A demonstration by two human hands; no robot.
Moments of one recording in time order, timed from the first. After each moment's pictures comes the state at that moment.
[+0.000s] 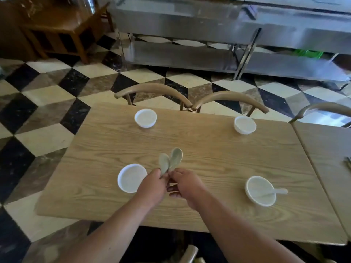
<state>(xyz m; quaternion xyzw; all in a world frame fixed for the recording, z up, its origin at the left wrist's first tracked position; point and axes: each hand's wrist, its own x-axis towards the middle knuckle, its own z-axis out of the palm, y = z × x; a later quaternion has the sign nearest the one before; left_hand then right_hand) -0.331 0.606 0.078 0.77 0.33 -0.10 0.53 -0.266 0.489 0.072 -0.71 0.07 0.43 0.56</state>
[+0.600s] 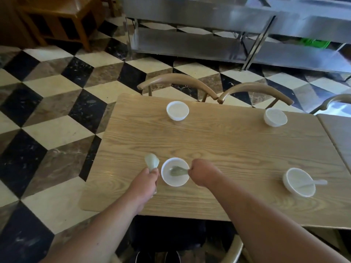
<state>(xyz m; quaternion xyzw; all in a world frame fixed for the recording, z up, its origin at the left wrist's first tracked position) -0.413 0.782 0.054 0.69 0.40 -0.13 0.59 -0.276 0.616 0.035 -0.93 -0.14 0.34 0.05</state>
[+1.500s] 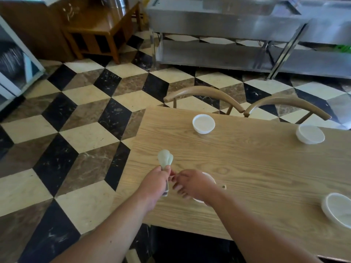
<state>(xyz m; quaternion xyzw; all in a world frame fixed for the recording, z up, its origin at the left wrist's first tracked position) -0.406 0.844 0.099 0.65 0.42 -0.10 0.63 -0.318 0.716 0.080 -0.76 -0.09 0.49 0.42</state>
